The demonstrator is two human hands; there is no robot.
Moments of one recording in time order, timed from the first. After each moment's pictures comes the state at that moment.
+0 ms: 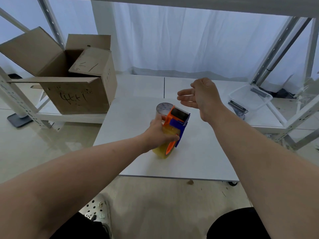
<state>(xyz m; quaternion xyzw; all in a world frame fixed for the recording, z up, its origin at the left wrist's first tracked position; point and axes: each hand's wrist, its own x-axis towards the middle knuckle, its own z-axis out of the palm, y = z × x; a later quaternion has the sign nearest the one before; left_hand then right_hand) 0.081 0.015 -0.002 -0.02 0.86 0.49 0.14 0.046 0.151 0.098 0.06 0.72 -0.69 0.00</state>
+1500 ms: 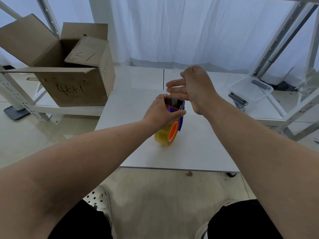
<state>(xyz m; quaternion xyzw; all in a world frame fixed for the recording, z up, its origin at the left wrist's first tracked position) 0.073 0.027 0.024 0.00 0.90 0.44 -0.01 0.064 0.132 0.104 0.00 0.73 -0.69 0.03</state>
